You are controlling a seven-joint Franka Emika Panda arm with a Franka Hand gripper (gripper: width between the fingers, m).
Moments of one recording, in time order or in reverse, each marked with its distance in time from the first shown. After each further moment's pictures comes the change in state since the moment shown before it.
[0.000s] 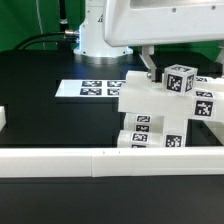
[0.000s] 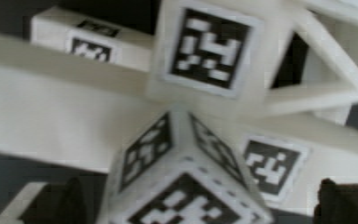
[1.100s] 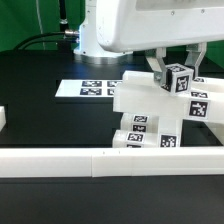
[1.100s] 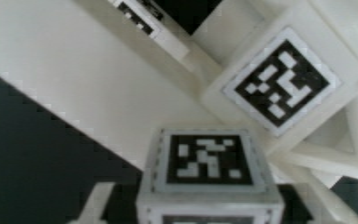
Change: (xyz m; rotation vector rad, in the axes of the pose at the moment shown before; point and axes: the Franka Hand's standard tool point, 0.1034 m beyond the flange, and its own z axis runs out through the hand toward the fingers) arm -0.003 0.008 0.002 -0.003 -0.004 -0.204
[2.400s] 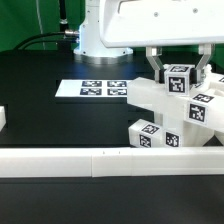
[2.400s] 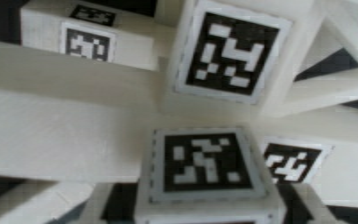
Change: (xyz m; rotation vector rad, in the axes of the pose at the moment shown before) arm 0.004 -0.004 0.002 0.022 0.089 1.082
